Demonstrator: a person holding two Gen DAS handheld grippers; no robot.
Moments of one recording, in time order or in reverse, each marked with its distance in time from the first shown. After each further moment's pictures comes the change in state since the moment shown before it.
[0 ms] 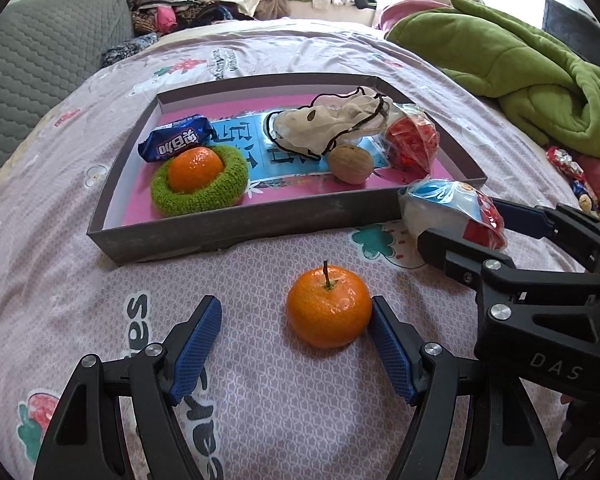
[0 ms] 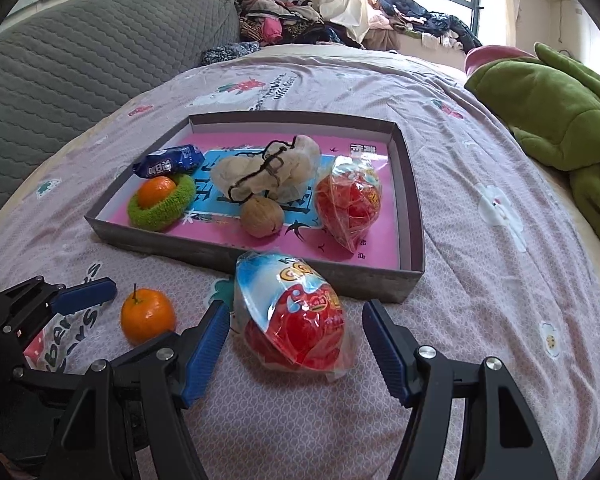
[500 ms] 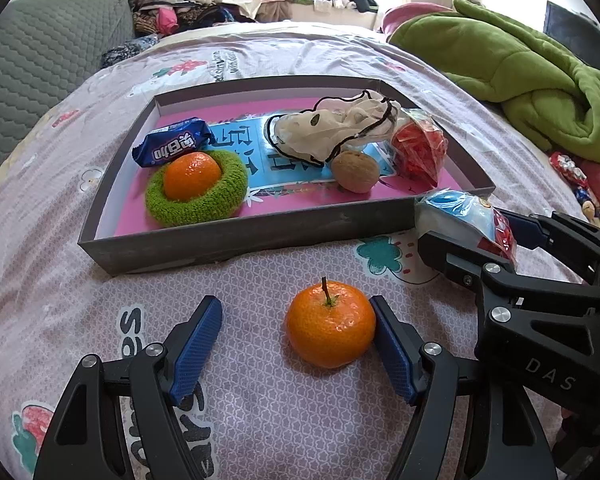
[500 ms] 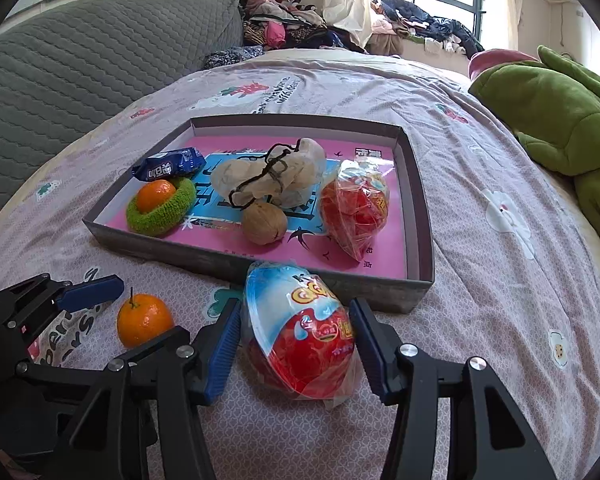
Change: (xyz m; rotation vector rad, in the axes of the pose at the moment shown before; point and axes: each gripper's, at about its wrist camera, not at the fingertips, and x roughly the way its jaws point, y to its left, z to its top) left arm 0.008 0.001 0.004 -0.008 -0.016 -0.009; right arm 0.006 0.002 0.002 -0.009 -0.025 0.011
